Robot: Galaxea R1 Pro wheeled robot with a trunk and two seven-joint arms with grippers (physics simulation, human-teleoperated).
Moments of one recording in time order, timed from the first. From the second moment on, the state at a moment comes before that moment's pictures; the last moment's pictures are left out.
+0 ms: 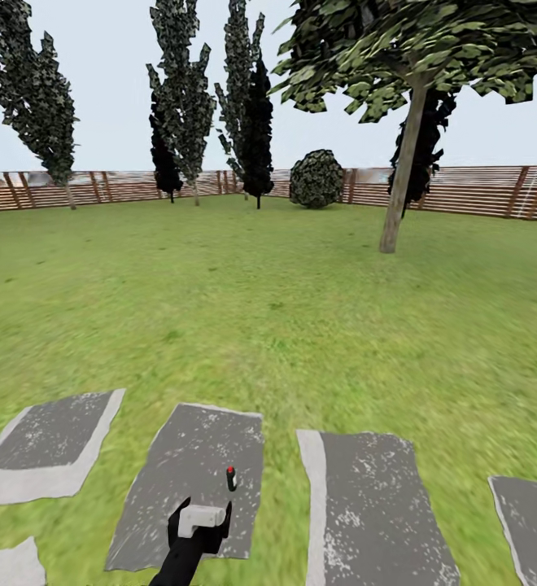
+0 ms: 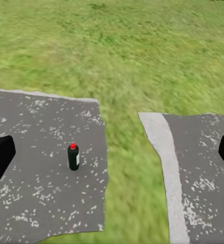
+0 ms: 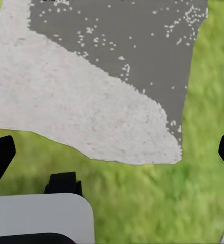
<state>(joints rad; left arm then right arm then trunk) -0.09 -0.09 -0.14 -0.94 0.02 -0.22 -0.01 -0.22 -0.06 0.00 0.03 0.00 -0.36 -0.13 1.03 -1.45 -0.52</state>
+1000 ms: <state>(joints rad) -0.09 -0.09 -0.14 -0.94 0.02 -0.22 -0.01 -0.22 -0.06 0.00 0.03 0.00 -0.36 -0.13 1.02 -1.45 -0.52</state>
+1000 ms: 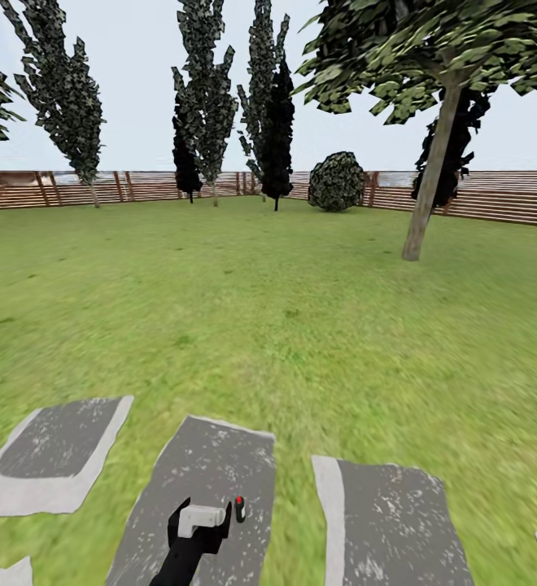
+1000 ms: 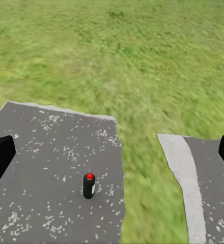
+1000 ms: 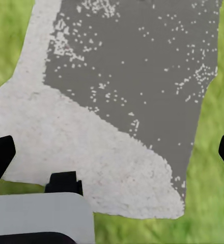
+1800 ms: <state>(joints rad) -0.09 -0.09 -0.13 -0.94 0.02 -0.22 -0.01 -0.22 -0.07 0.00 0.03 0.00 -0.36 -0.13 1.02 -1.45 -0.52</state>
